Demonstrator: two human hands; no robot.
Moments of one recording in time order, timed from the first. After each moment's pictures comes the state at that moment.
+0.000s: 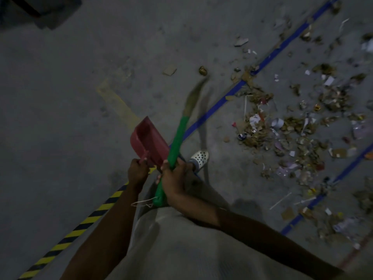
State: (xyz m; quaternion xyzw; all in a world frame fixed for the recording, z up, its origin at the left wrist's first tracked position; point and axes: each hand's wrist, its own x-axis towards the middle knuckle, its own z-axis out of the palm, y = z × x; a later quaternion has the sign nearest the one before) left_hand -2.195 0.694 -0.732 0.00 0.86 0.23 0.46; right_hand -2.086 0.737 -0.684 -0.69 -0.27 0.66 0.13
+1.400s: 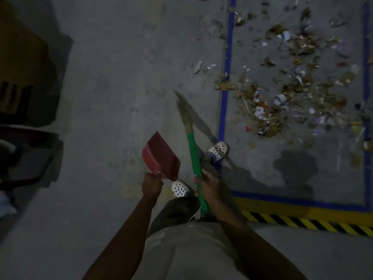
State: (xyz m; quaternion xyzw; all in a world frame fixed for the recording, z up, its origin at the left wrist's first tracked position) left_hand -2.458 1.021 -0.722 0.30 0.81 0.07 0.50; right_hand -2.273 0.971 -0.722 -0.75 -0.01 0.60 0.29
